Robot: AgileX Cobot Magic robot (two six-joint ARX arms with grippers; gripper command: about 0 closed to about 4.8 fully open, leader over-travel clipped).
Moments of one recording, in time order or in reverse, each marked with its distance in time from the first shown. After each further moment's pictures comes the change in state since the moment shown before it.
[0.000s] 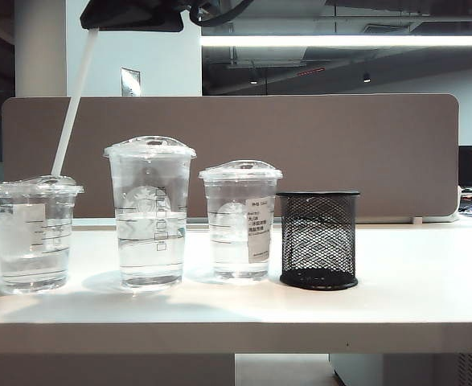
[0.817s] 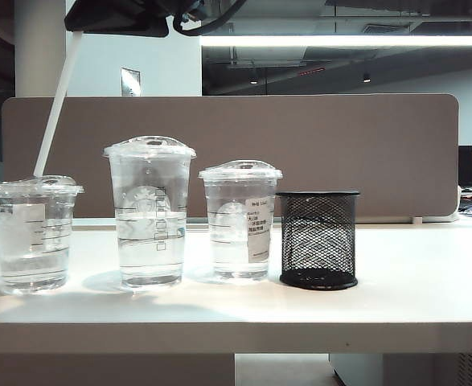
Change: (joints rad) left arm 0.000 0.000 0.000 0.000 0.000 0.000; right arm 0.017 0.039 0.000 0.067 -0.001 0.000
